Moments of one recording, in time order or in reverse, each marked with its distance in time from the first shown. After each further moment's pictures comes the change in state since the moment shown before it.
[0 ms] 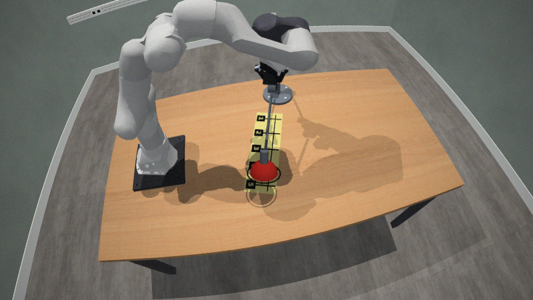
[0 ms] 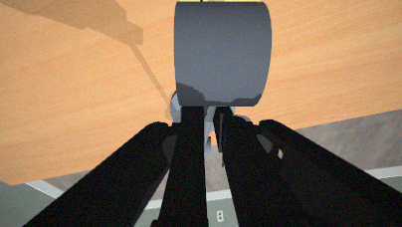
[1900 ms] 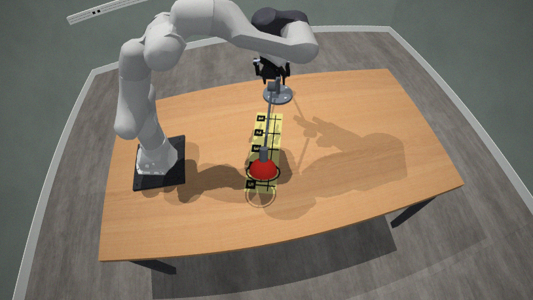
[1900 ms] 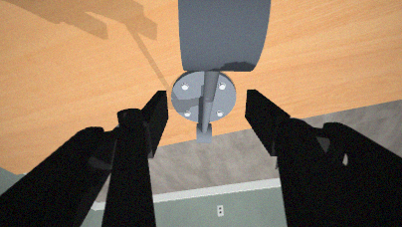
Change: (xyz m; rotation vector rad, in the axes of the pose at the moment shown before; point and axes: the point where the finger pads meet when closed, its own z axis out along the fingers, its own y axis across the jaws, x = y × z) arm -0.019 -0.001 -0.013 0.009 -0.016 -0.004
